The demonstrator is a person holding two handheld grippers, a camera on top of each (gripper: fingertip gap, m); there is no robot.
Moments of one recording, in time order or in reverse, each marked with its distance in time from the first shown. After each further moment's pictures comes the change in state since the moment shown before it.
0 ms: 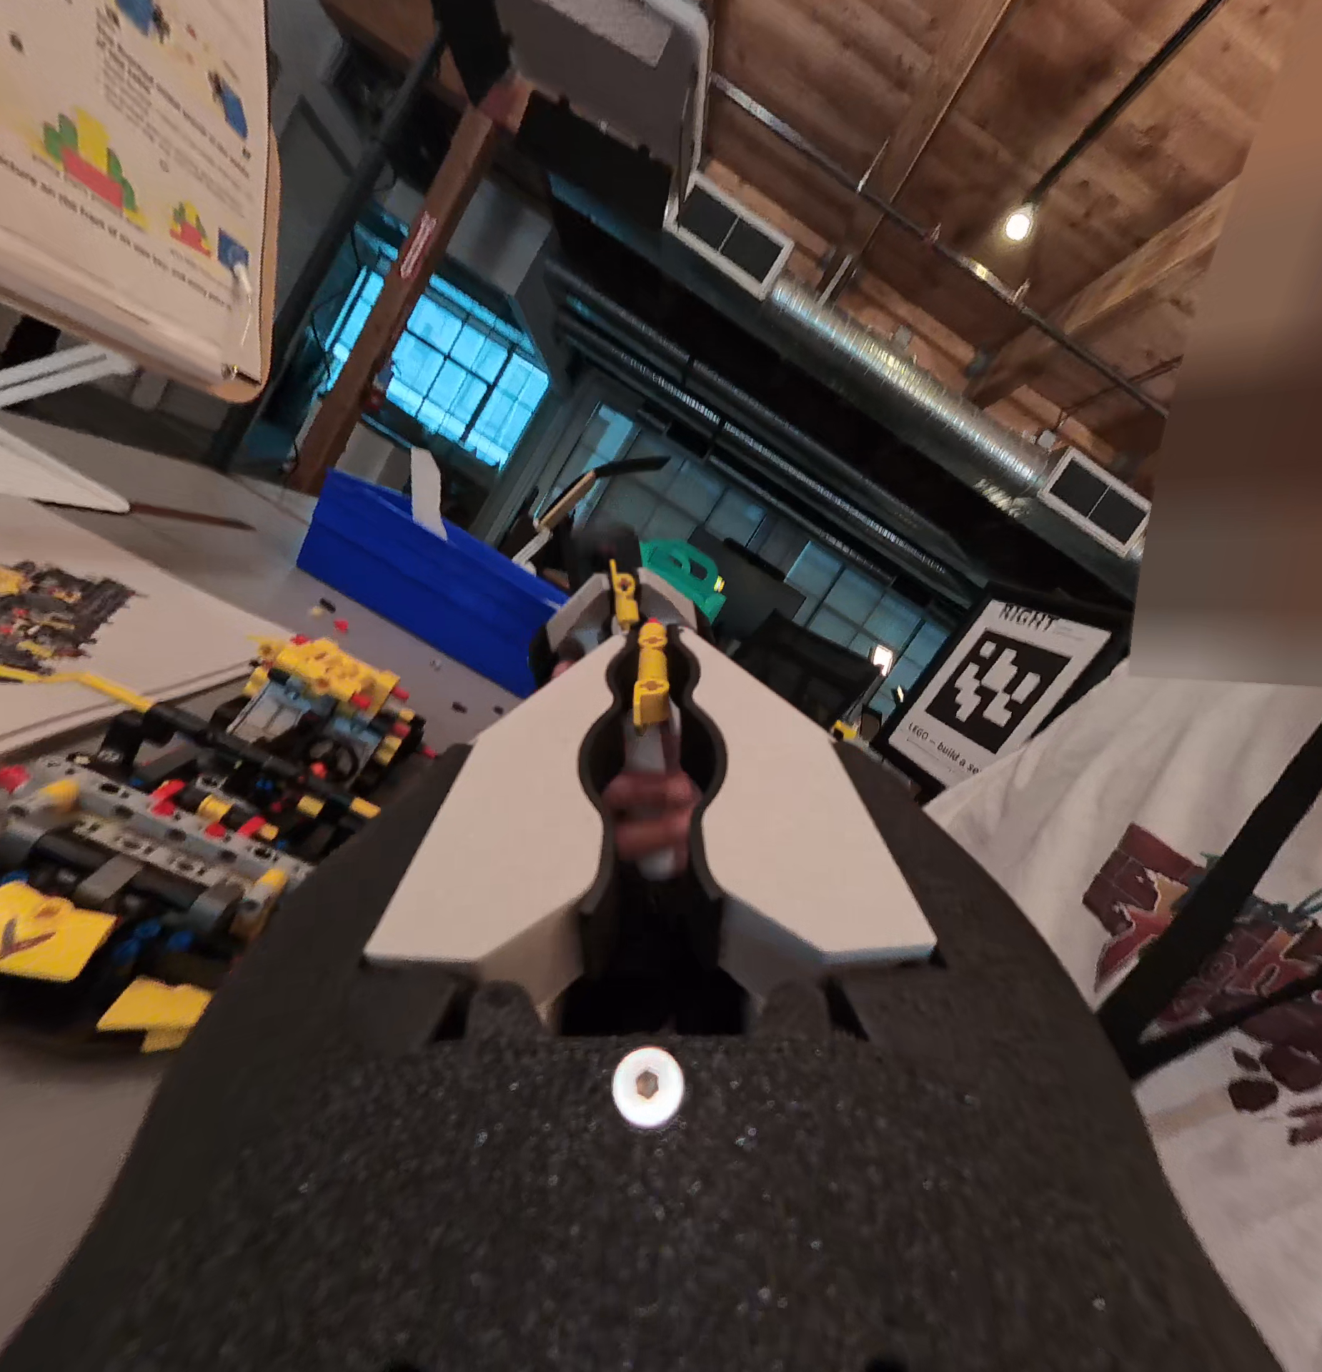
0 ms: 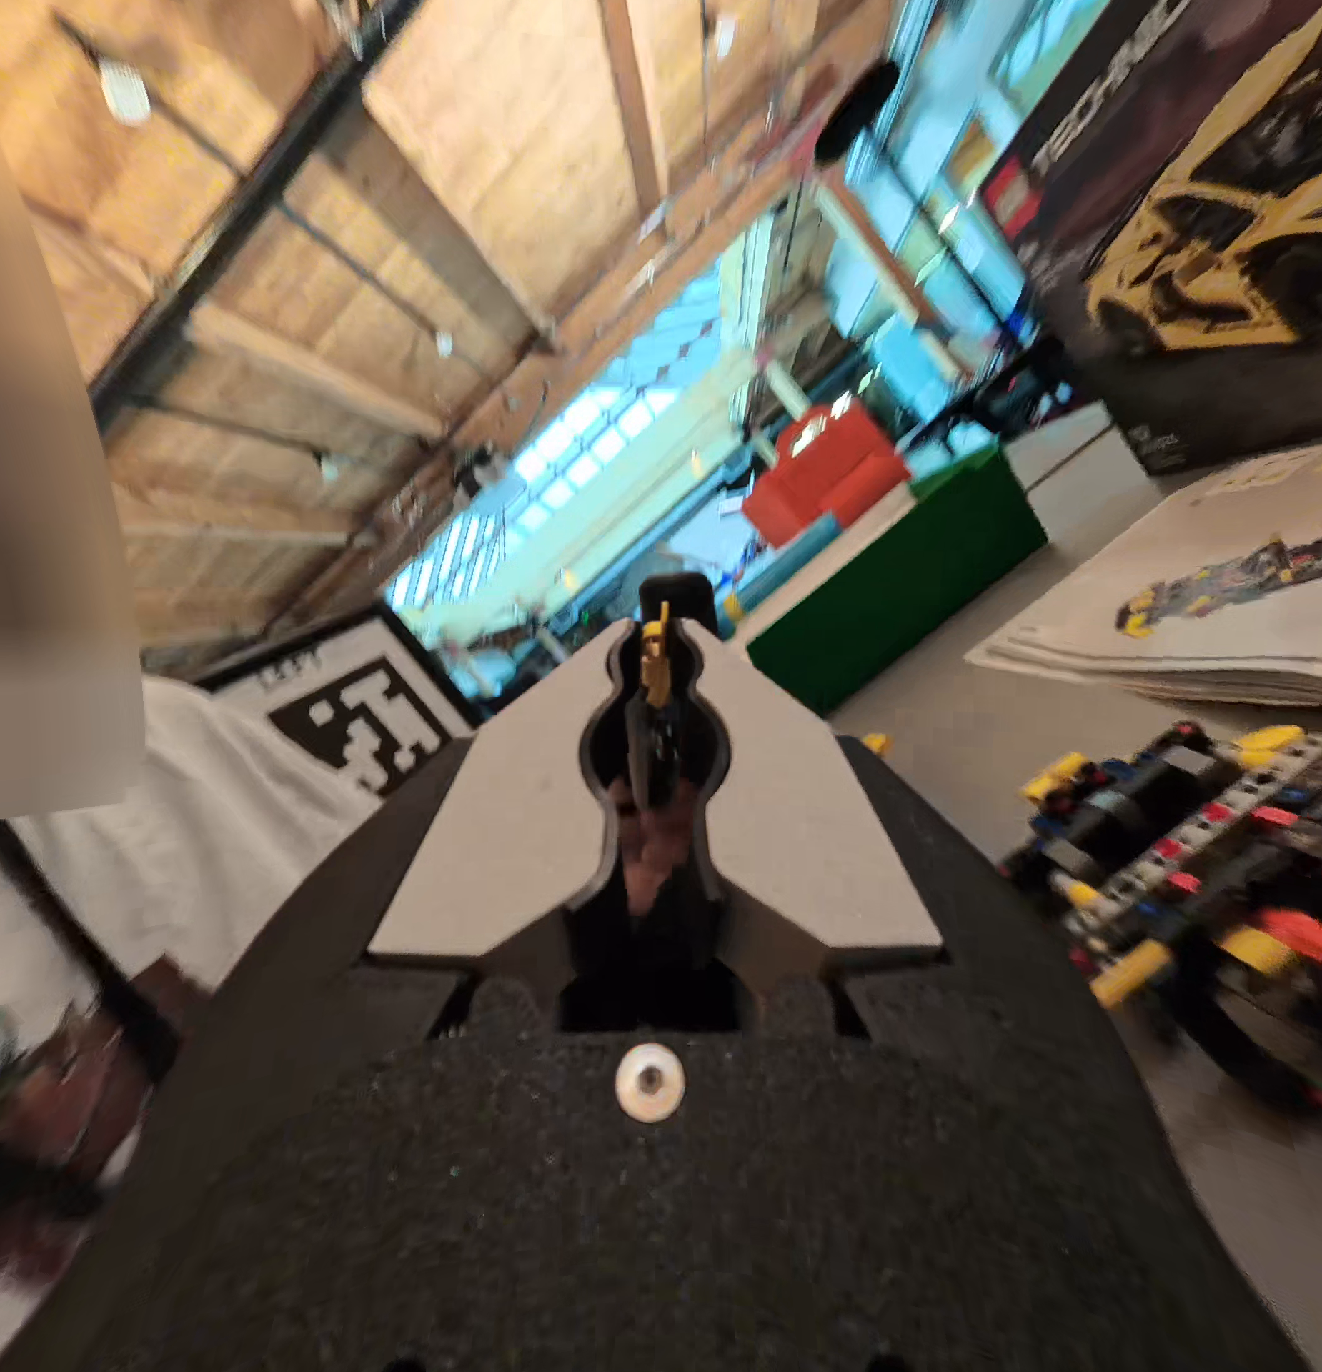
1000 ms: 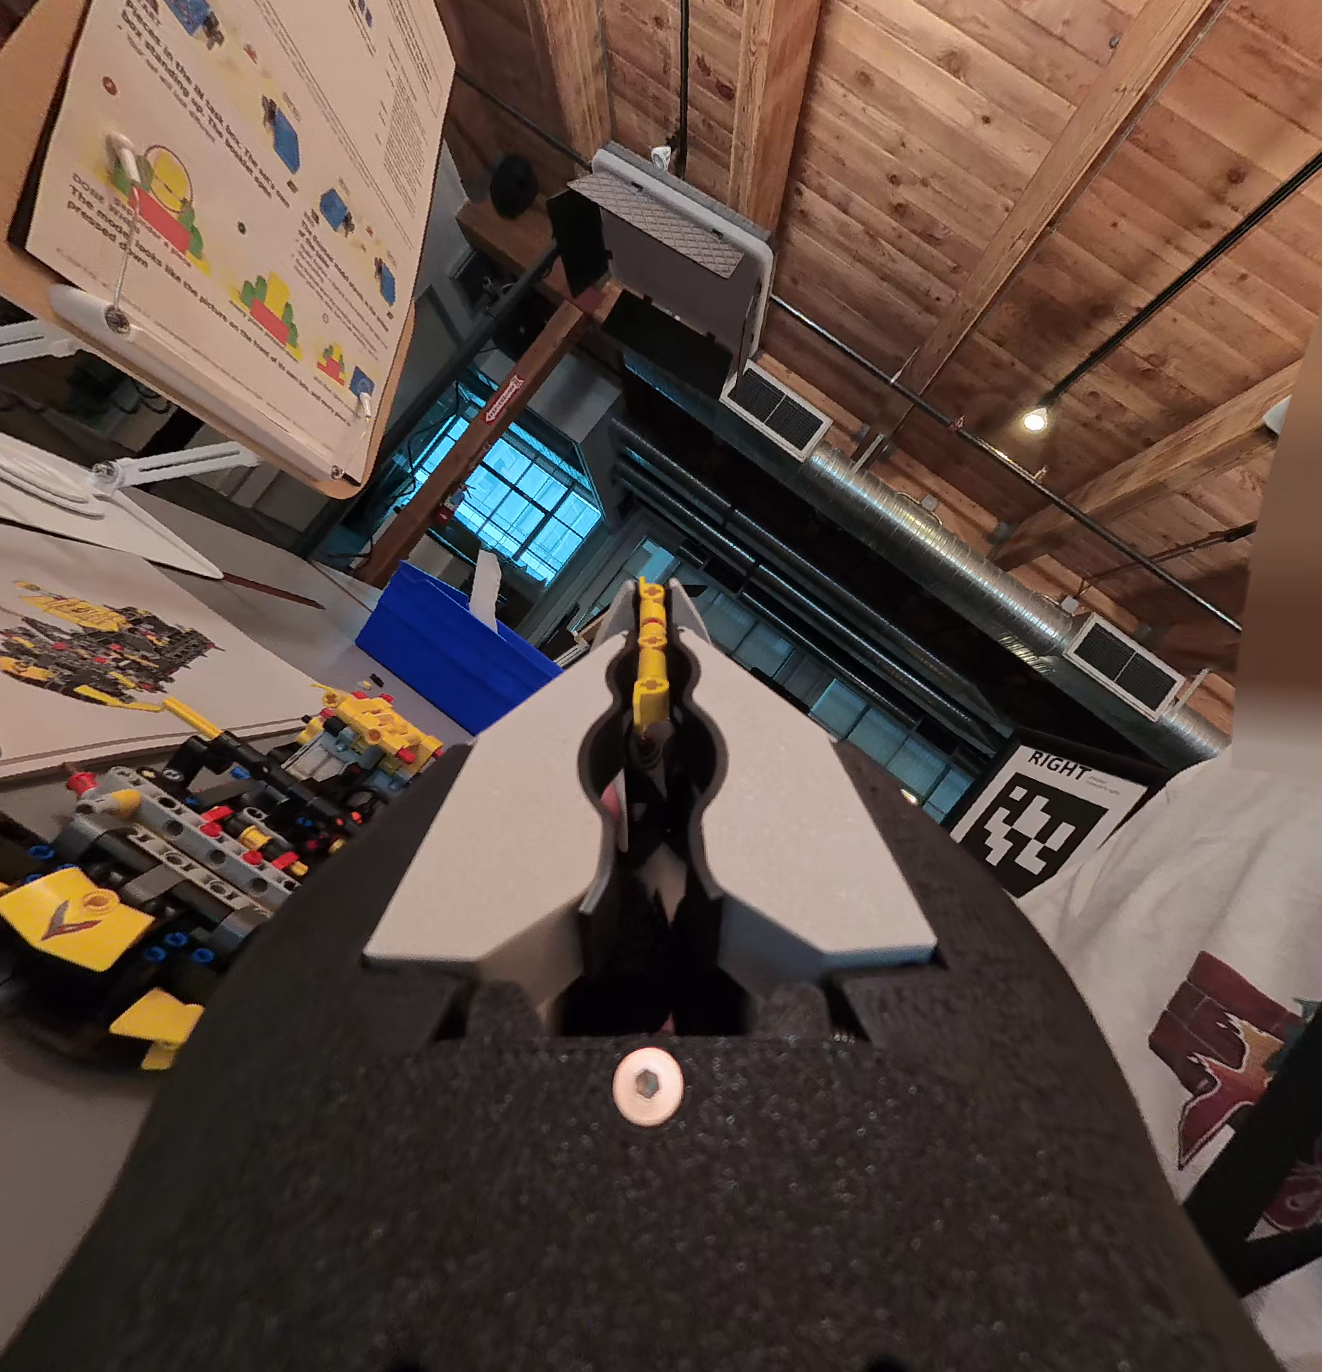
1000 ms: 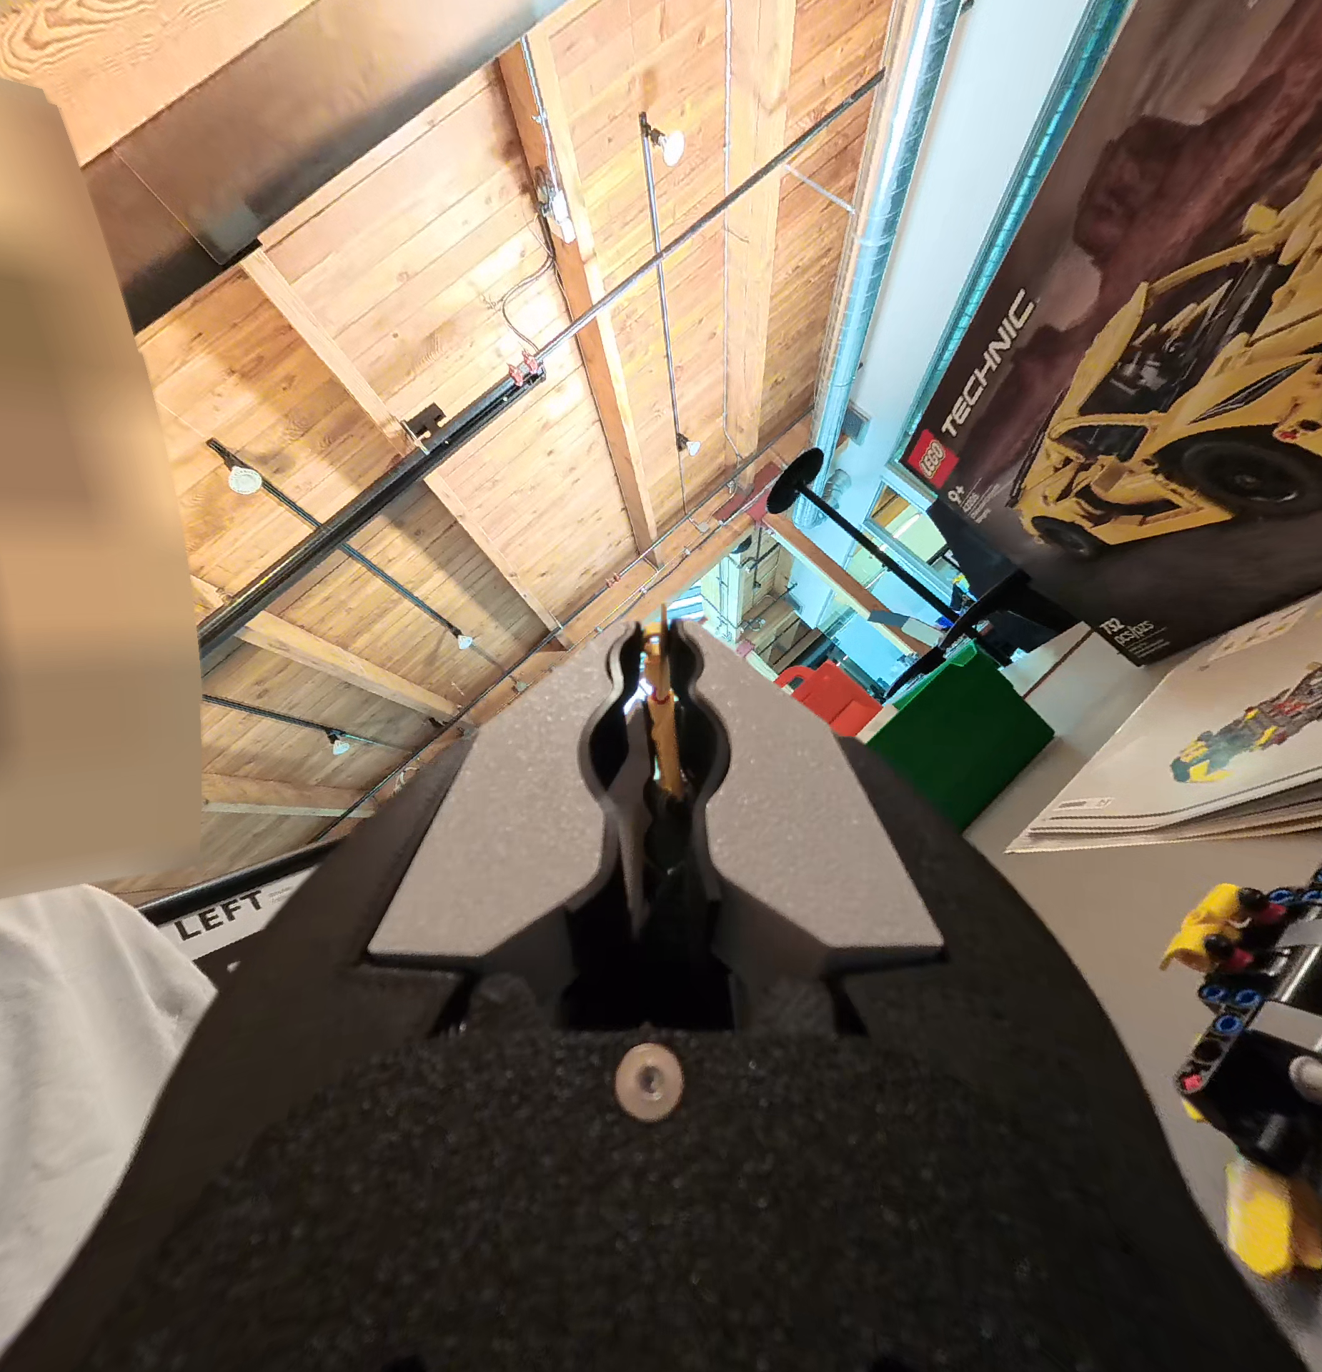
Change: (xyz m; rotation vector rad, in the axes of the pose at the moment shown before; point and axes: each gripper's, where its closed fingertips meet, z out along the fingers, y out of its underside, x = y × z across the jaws) left arm -0.016 -0.019 -0.006 0.197 -0.082 -0.058; right arm 0.009 -0.004 0.040 0.455 0.017 0.022
